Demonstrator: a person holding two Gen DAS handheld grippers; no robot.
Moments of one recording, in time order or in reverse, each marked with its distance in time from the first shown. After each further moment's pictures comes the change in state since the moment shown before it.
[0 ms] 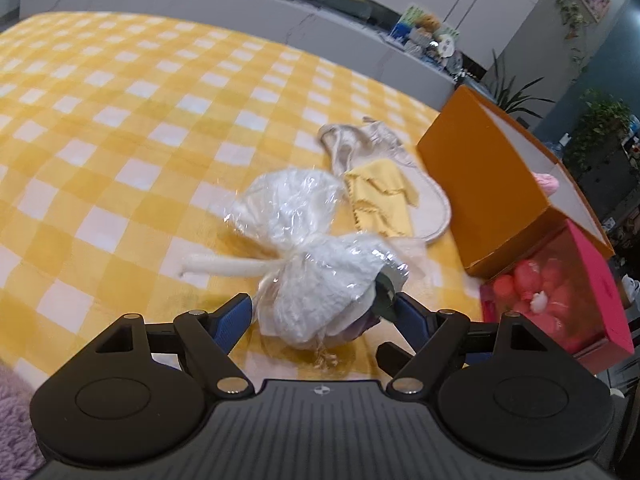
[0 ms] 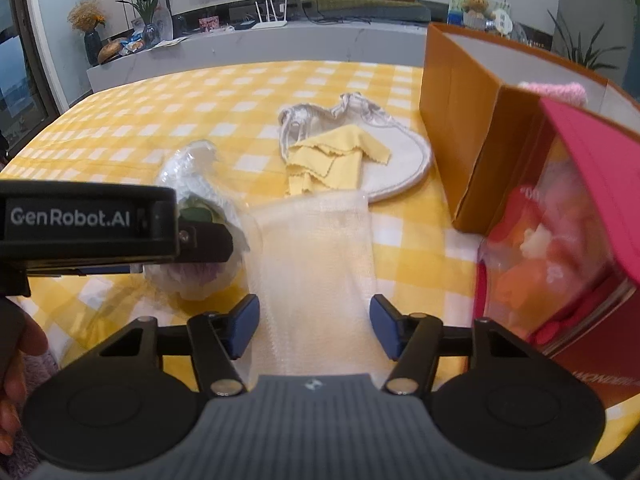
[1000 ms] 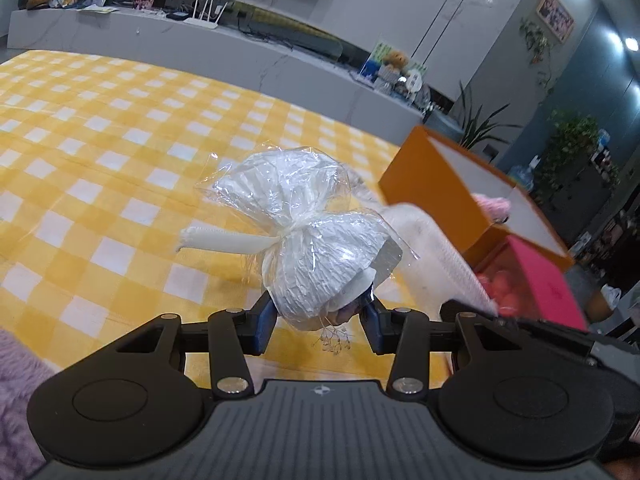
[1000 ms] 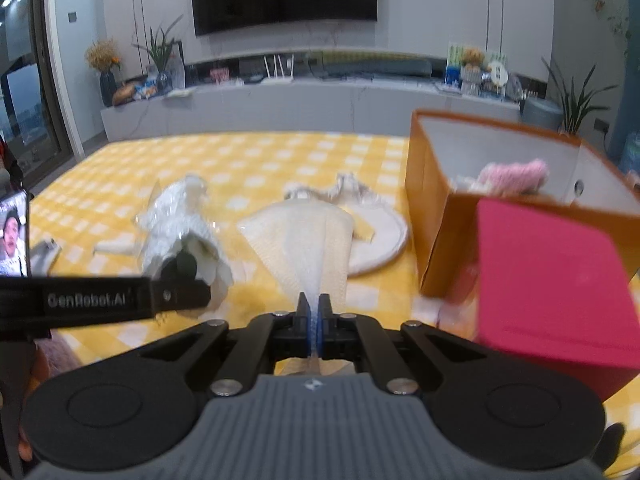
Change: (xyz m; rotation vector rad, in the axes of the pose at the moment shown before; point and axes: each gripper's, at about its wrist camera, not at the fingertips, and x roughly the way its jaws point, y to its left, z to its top) left arm -0.056 -0.012 -0.011 0.048 -0.140 -0.086; right arm -0.076 -0.007 0.018 -0.027 -0.188 0.009
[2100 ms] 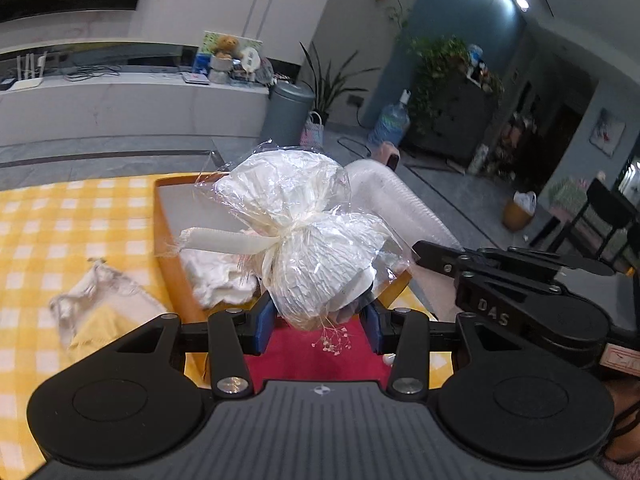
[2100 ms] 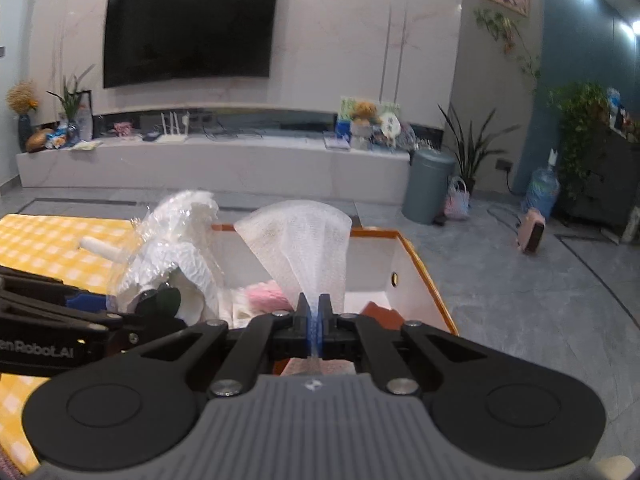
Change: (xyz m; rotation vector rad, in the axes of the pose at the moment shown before) left arm 0.076 -0.205 0.074 0.367 0.102 -0.280; right arm -0.065 -0.176 0.094 0.036 -0.103 -0.276
